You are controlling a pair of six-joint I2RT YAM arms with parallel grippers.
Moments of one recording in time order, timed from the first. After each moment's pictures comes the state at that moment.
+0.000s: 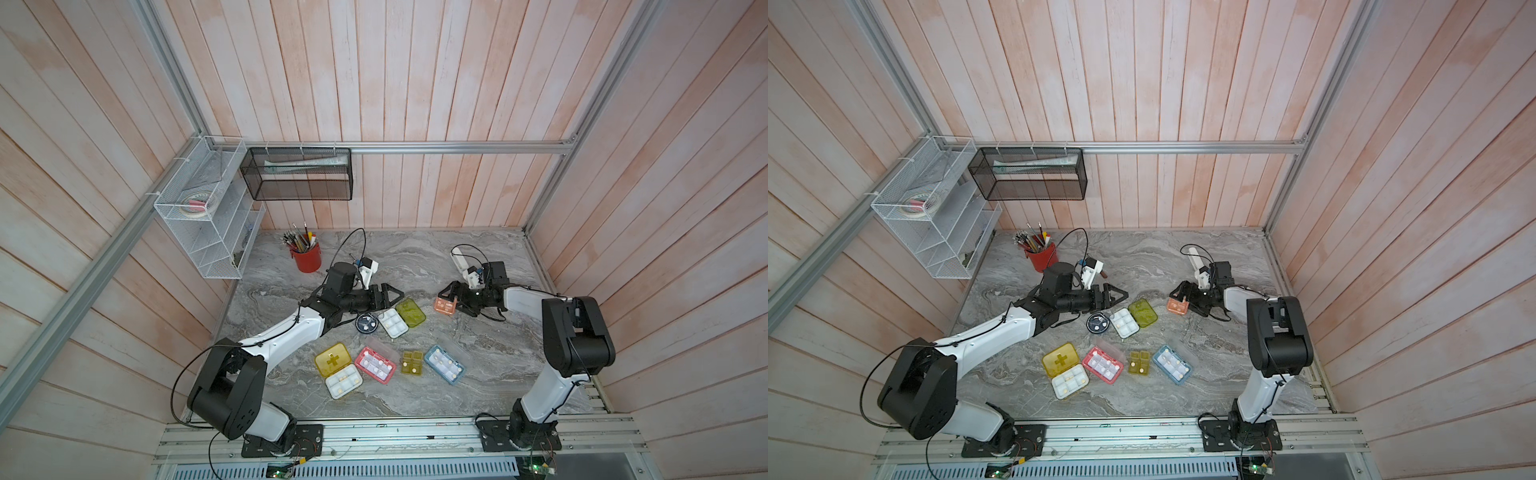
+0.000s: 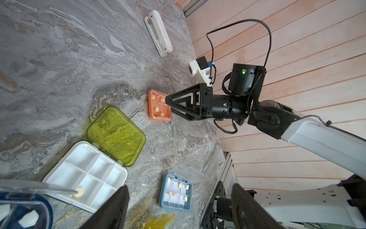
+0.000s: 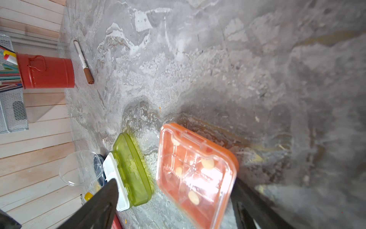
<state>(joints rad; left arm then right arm) -0.50 1.48 0.91 0.04 0.62 -0.70 0.12 1.79 0.97 -0.20 -0.62 0.52</state>
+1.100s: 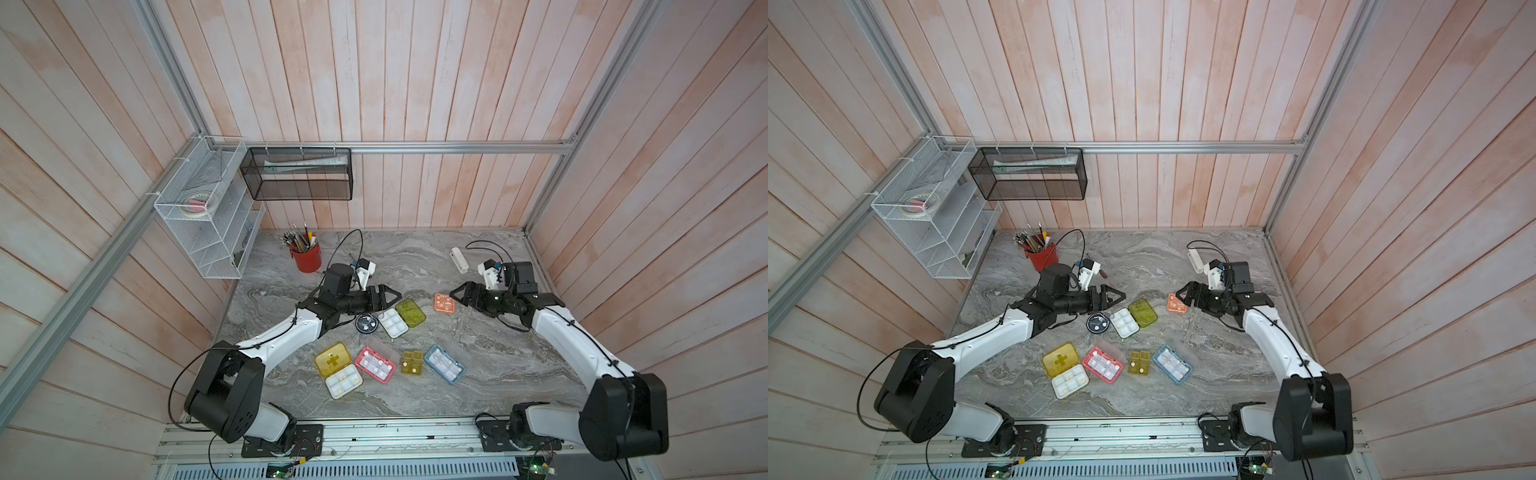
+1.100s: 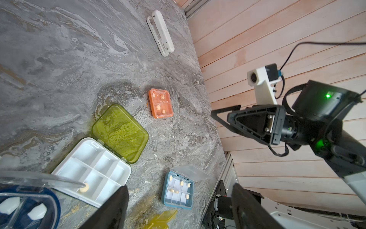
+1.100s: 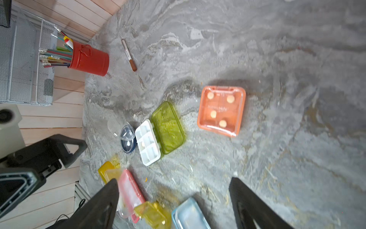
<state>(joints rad) -0.50 1.47 0.89 0.05 0.63 -0.69 0.13 1.23 0.85 -0.51 -0.55 0.45</state>
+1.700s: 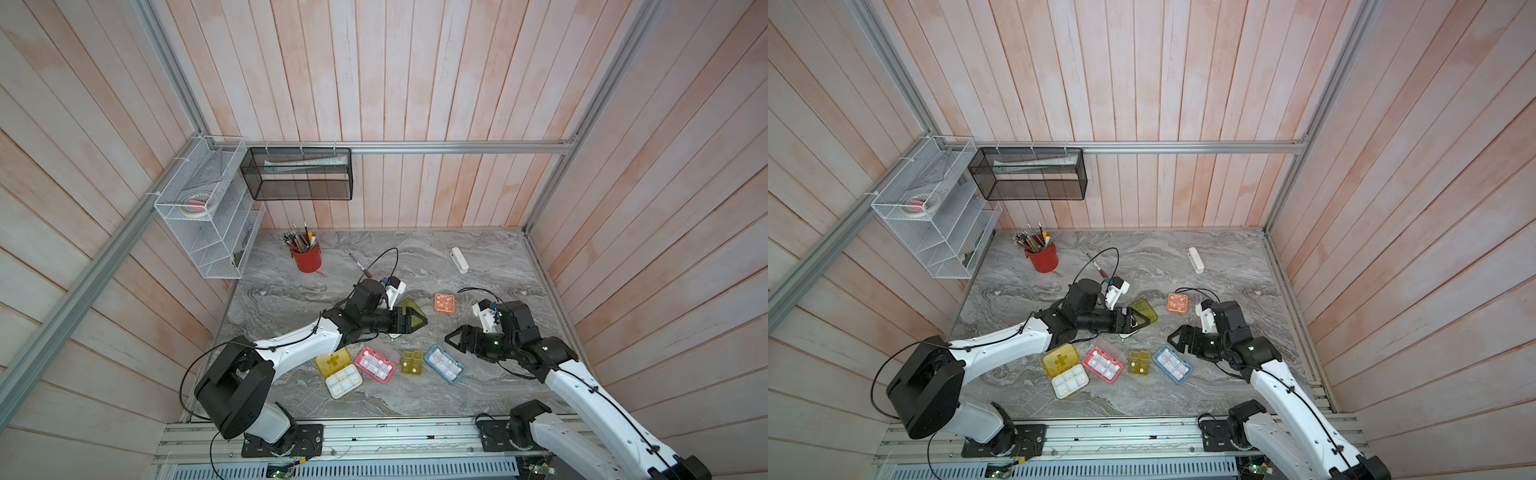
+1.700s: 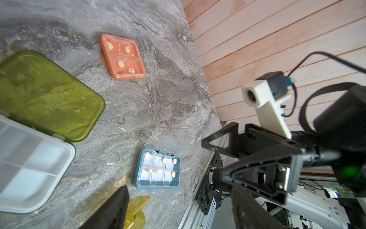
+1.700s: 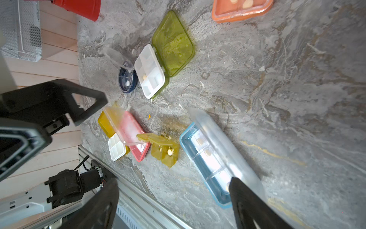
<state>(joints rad) -0.74 1.53 0.90 0.05 0.57 -0.71 0.41 0.80 0.63 -0.69 -0.43 0.66</state>
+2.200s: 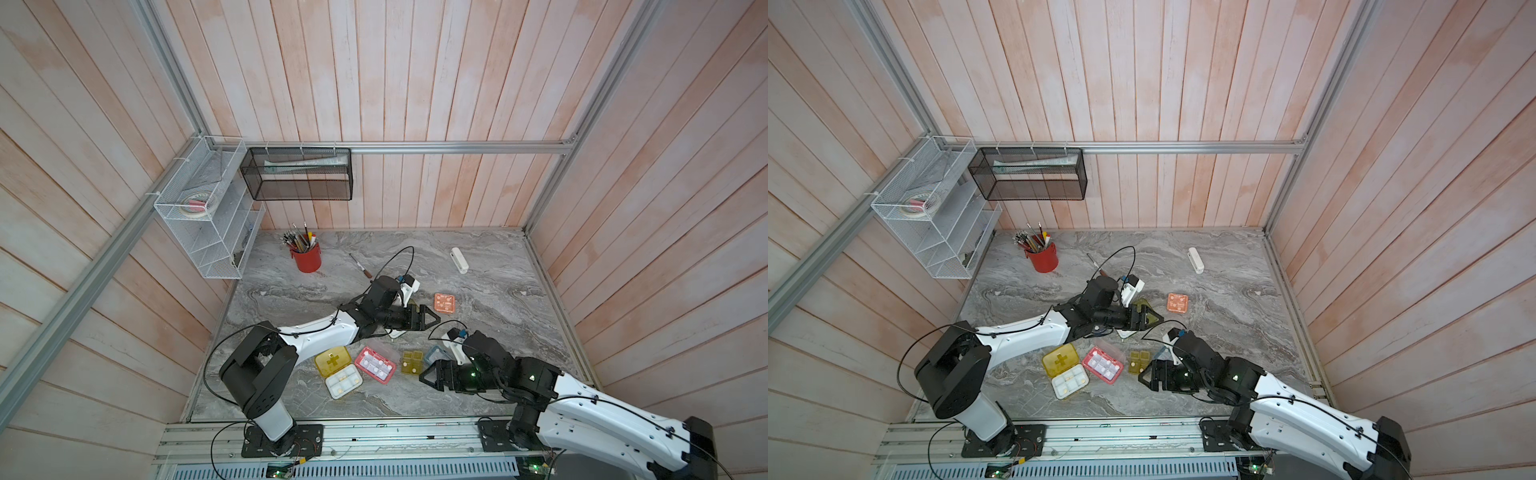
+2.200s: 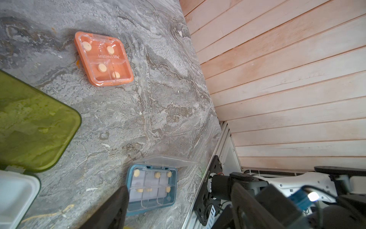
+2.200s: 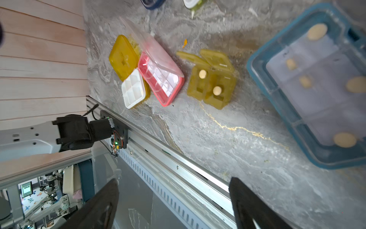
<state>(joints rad) -0.78 1.66 1.01 0.08 0.56 -0.73 1.02 0.80 0.53 -0.56 -0.23 1.06</state>
